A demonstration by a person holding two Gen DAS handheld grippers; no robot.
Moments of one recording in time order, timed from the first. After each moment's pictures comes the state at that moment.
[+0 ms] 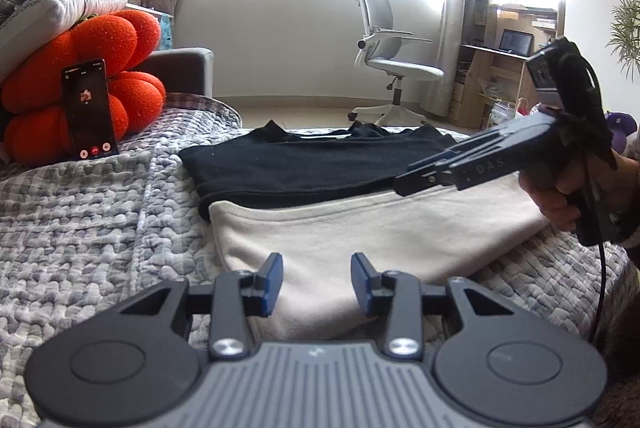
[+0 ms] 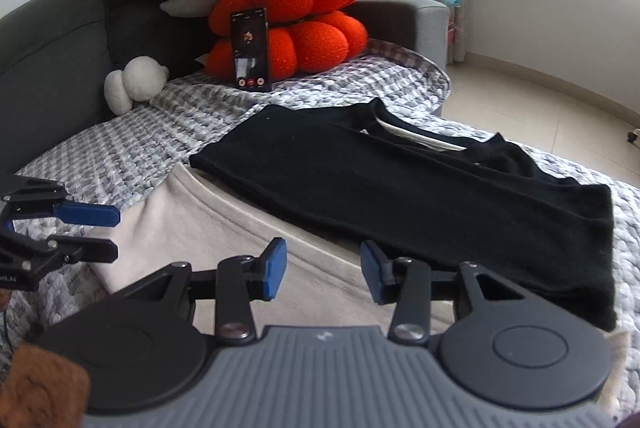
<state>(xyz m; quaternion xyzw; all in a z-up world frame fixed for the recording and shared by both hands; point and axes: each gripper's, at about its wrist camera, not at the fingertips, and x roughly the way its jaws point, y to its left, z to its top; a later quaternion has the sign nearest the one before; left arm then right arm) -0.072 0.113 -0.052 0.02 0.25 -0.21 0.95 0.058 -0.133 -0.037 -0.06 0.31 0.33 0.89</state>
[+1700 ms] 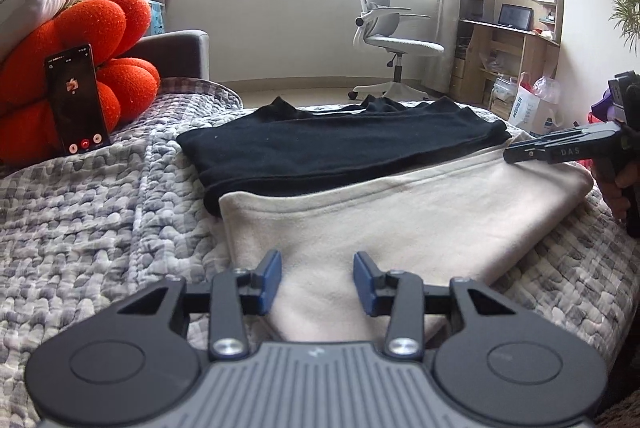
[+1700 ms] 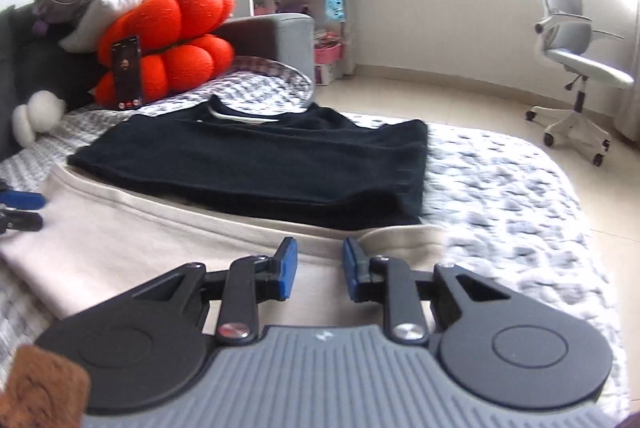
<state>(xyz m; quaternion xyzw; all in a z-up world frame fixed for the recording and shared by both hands) -0.036 0.114 -0.064 0.05 0.27 -0.21 0.94 0.028 -0.257 -0.063 -0.01 0.27 0.17 0.95</state>
